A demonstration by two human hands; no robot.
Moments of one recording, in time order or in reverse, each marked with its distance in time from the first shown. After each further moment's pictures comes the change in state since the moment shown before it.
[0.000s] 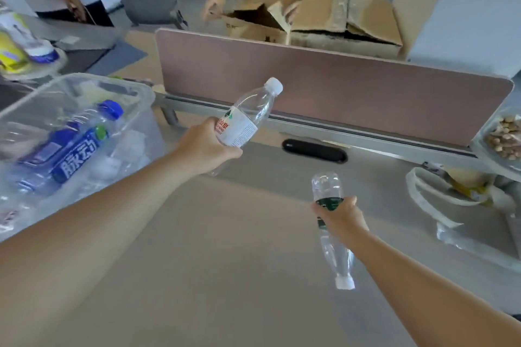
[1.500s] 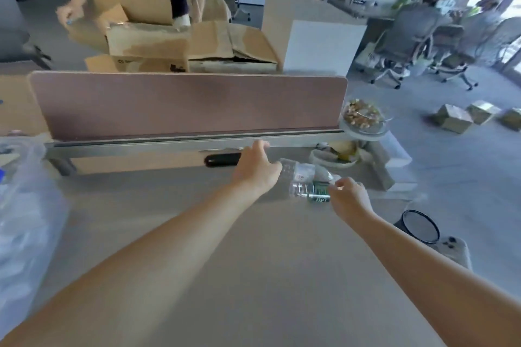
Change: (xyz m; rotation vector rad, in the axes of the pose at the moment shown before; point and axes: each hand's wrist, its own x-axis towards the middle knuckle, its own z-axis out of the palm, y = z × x) left_hand -0.059 0.130 0.096 -0.186 -0.299 0.327; right_hand -0.097 0.028 -0.101 0.043 0.445 0.081
